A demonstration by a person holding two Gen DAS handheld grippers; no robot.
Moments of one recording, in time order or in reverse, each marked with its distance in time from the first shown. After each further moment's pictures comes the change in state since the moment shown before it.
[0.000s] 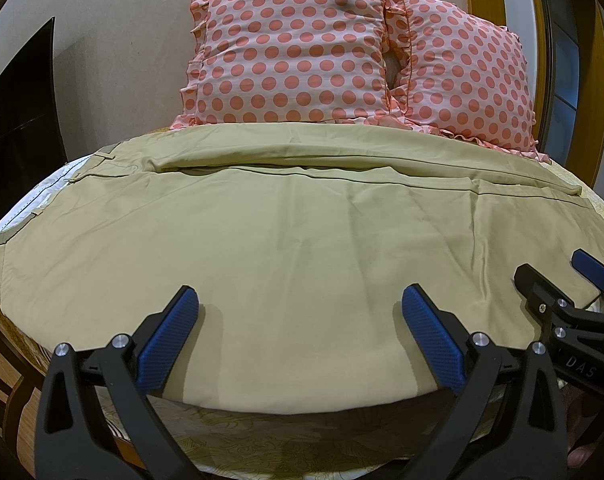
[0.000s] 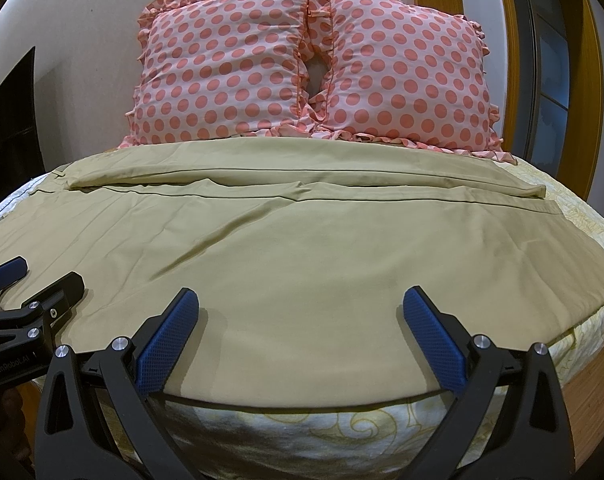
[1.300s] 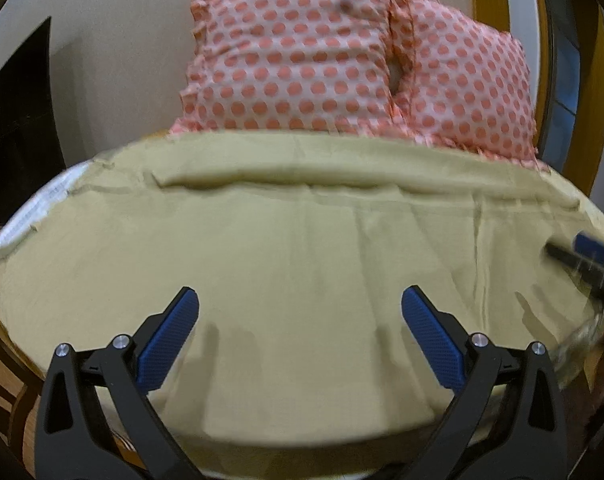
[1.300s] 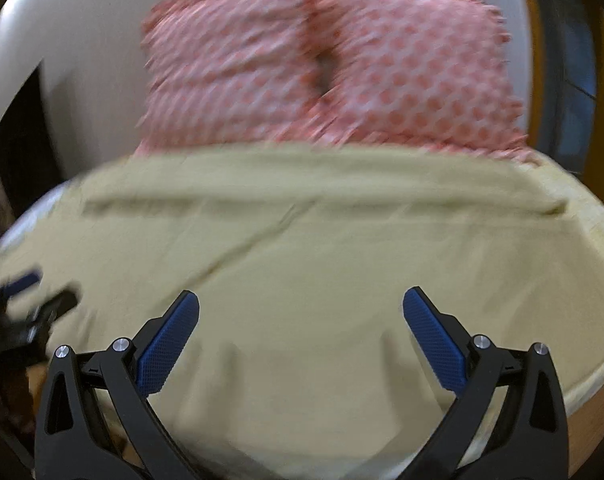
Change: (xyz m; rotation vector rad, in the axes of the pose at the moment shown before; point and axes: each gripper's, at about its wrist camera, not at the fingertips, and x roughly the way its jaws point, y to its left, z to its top) left arm -0.002 0.015 0.031 -0.015 -0.005 -0.011; right arm 0.010 -0.059 0.068 0.053 0.051 0.095
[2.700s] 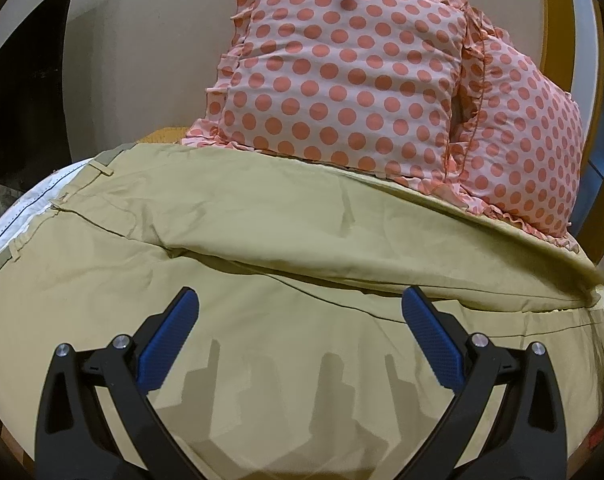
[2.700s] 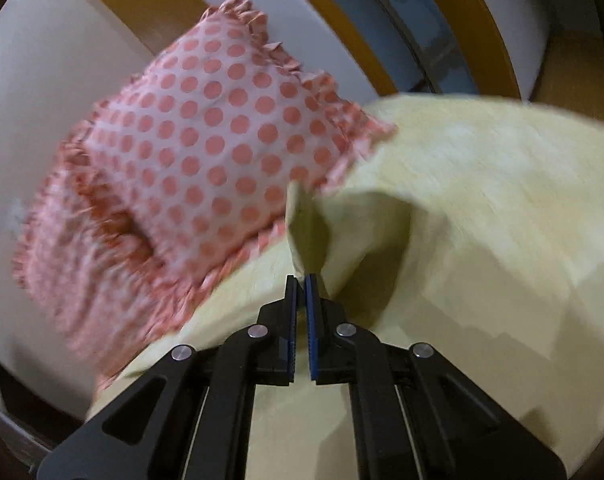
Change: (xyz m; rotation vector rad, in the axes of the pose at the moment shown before) left arm 0.065 0.041 0.075 -0.177 0.025 0.015; right arm 0.052 -0.228 0.049 0.750 -0.119 -0.078
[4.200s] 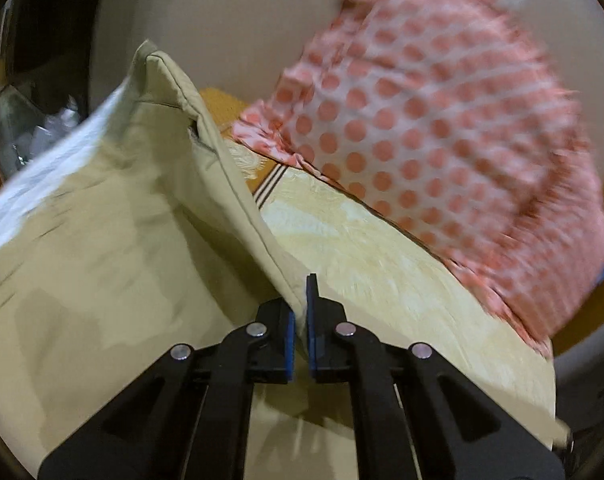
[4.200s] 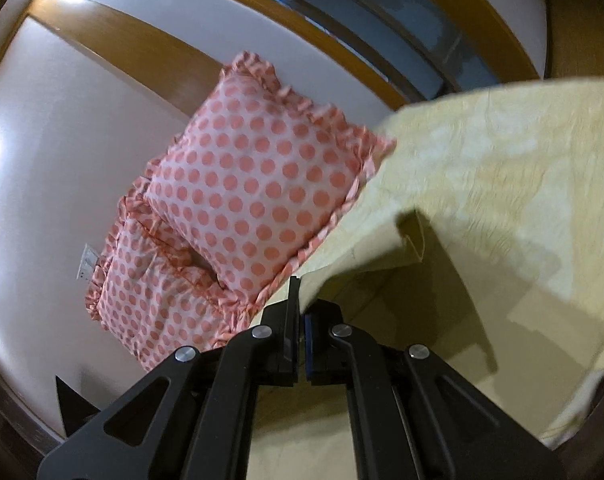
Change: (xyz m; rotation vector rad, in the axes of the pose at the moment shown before) left arm 0.027 0.110 0.087 -0.330 0.127 -0.046; right arm -0.080 -0.053 -0.018 0.099 -0.134 0.221
